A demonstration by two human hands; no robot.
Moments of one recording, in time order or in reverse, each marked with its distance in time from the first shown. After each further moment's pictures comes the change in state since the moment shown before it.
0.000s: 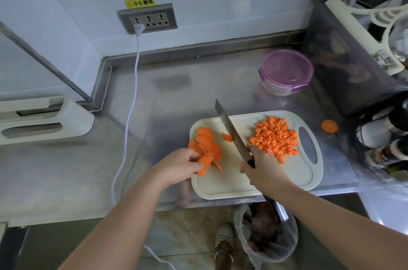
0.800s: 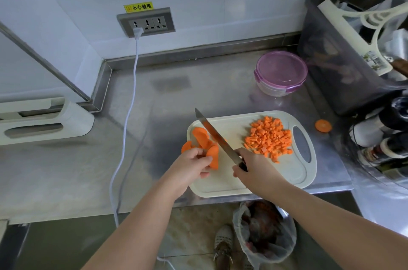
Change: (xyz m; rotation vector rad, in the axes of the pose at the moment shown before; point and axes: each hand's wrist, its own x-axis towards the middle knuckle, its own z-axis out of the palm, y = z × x) left_hand -0.003 0.009 0.037 -0.473 0.161 -0.014; right_hand -0.011 -0.004 -0.005 -0.071 -0.073 -0.150
